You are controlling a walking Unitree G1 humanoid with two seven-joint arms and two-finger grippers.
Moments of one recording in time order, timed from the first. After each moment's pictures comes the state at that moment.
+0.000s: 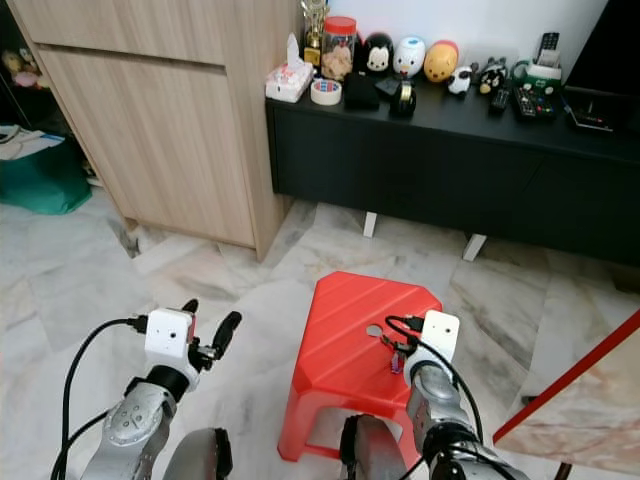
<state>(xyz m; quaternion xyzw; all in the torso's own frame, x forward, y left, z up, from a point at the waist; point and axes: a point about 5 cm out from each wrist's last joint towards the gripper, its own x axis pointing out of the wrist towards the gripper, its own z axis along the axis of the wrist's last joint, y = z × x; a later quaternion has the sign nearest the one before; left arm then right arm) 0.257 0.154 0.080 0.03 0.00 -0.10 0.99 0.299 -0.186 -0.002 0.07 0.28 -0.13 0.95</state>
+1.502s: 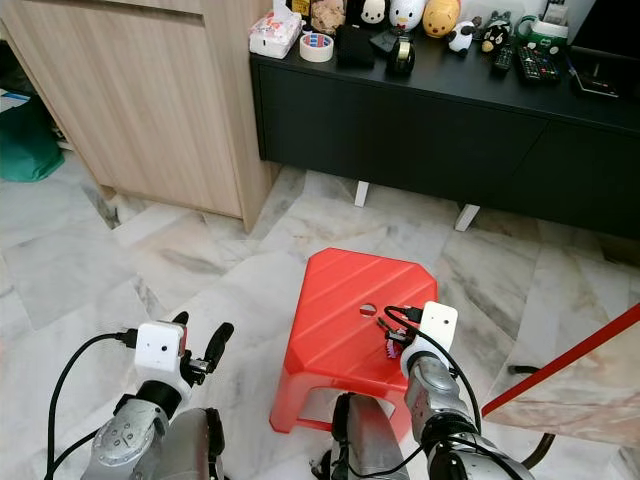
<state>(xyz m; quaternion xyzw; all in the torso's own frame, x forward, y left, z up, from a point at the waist) 0.243 0.158 0.081 0.04 0.02 -0.08 1.00 0.308 -0.180 0.005 0.10 0.27 -0.11 0.95</state>
